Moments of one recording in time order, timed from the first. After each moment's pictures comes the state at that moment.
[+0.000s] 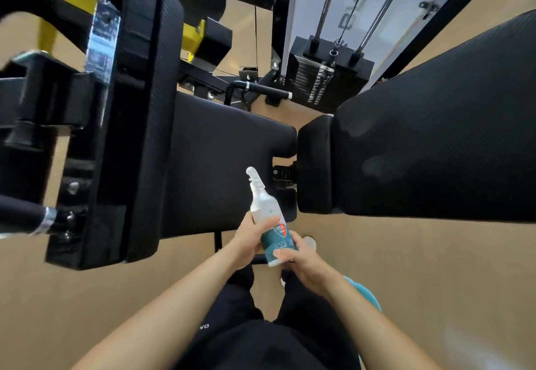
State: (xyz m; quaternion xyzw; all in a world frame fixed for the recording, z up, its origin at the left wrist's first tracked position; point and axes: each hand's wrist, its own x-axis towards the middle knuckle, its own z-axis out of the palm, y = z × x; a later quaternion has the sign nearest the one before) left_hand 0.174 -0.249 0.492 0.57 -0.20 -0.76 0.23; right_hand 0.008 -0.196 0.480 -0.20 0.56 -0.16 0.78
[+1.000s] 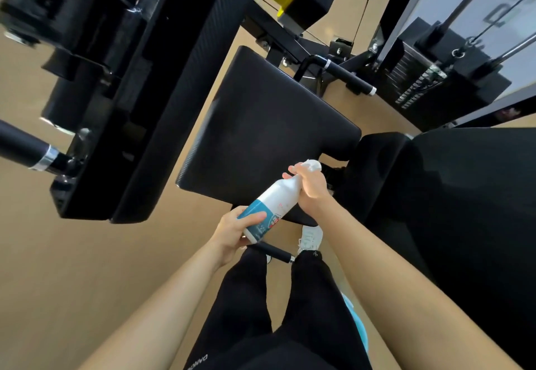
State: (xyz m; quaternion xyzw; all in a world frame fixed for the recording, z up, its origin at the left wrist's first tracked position) left_hand 0.191 -0.229 0.477 0.72 -0.06 -0.63 0.28; right_hand 0.055 -0.389 0.419 -0.08 0.57 -0.19 0.79
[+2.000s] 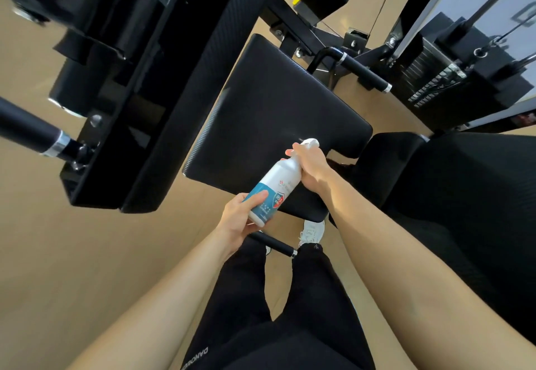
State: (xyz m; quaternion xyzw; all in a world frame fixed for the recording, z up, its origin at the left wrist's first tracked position) left_hand 0.190 -0.244 0.486 0.73 0.05 -0.60 0.34; right_hand 0.090 -0.423 0.418 -0.21 0.57 -0.08 0.79
